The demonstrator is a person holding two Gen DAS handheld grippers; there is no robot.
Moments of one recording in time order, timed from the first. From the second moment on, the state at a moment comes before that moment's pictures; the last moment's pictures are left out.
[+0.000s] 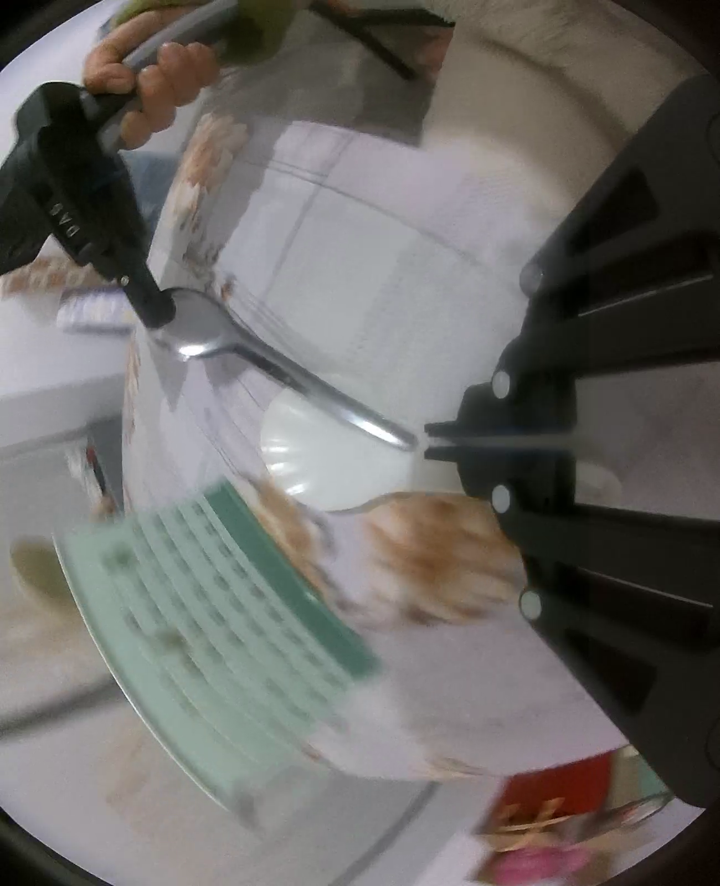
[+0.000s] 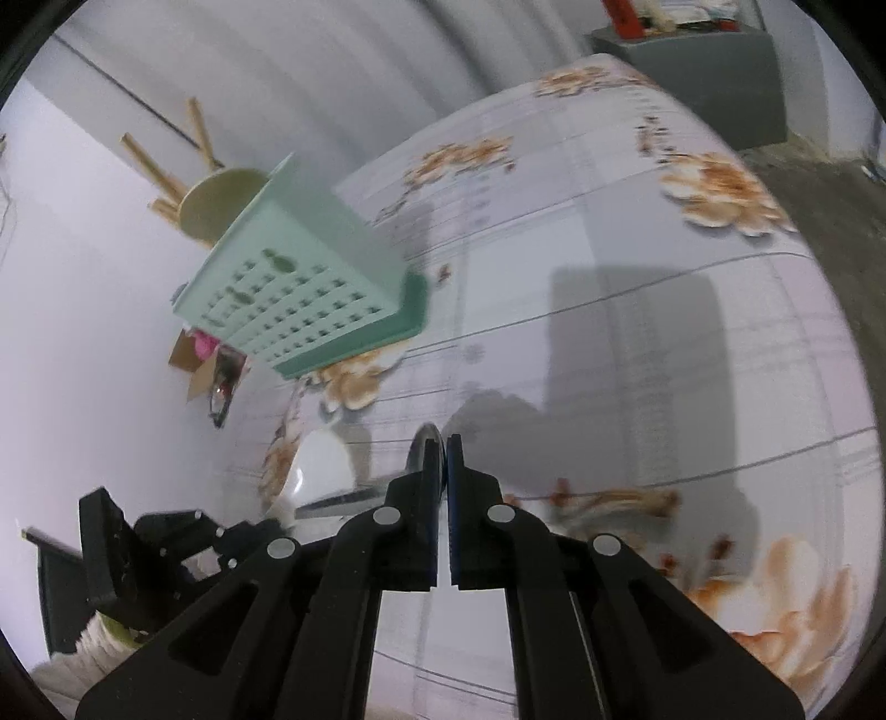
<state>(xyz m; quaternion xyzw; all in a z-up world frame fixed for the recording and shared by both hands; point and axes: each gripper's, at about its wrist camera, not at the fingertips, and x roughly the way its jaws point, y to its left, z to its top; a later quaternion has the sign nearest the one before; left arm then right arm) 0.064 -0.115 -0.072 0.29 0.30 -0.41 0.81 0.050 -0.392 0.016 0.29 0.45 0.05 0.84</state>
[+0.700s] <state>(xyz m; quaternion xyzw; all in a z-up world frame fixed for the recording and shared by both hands) 0.066 -0.015 -0.077 -0.07 0.42 -0.24 0.87 0.034 -0.364 0.004 0.34 0.46 0.05 0.82</state>
